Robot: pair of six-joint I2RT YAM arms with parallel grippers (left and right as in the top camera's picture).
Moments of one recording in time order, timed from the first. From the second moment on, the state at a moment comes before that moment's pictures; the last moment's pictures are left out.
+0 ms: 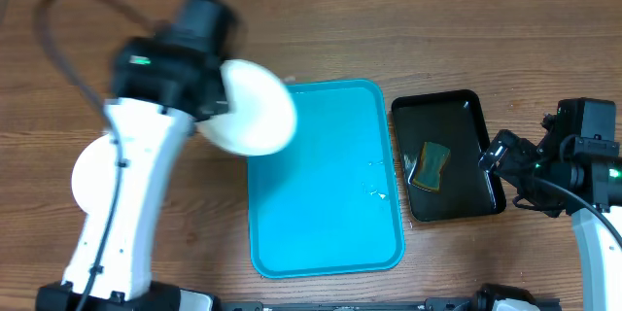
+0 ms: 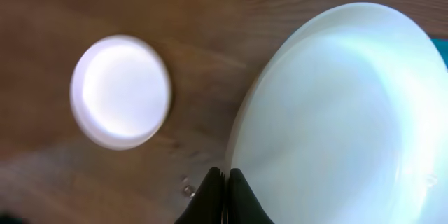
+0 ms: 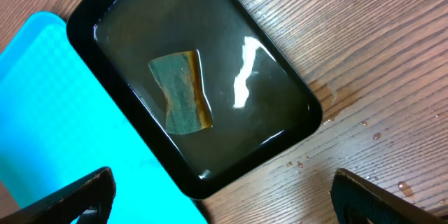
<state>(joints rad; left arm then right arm) -0.19 1.59 1.85 -1.55 -0.33 -0.49 -0.16 1.11 1.11 -1.24 -0.13 0.45</state>
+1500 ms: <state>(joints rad) 0.70 1.36 1.24 -1.08 0.47 -0.20 -0.16 1.11 1.11 -1.23 -0.15 0.41</state>
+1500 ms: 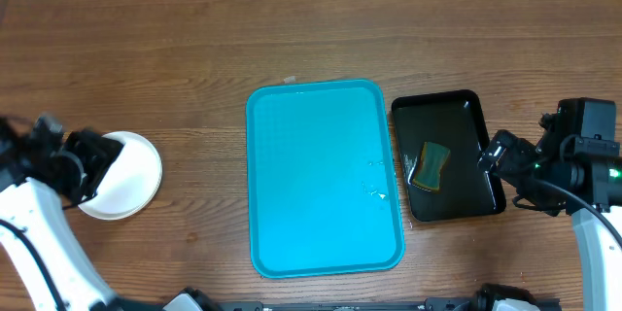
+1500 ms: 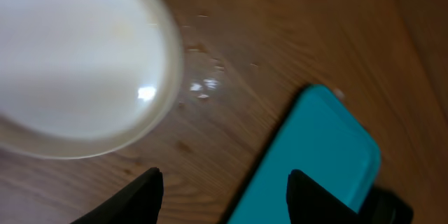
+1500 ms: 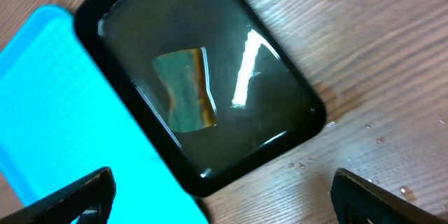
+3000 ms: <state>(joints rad) -0.41 1.26 1.32 -1.18 0.12 0.06 -0.10 1.08 1.10 -1.14 -0.52 0.16</state>
